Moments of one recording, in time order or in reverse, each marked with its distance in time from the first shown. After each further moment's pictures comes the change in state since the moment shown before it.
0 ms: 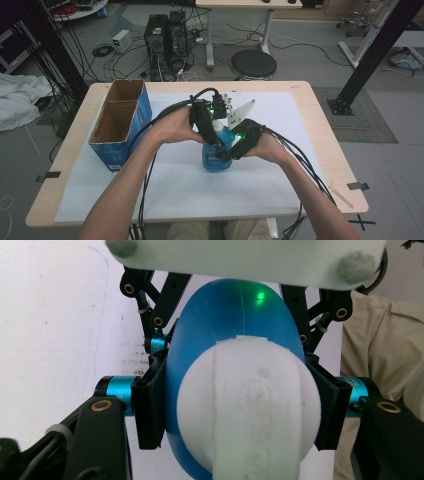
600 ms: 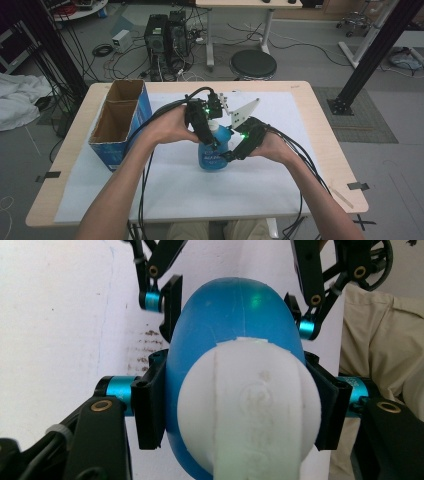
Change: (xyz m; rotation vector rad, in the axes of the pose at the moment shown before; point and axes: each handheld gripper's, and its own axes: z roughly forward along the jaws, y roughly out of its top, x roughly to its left) left arm -0.002 -0.008 -0.012 0.007 0.013 -0.019; right arm 0.005 0.001 -0.014 0.025 -0.049 0.008
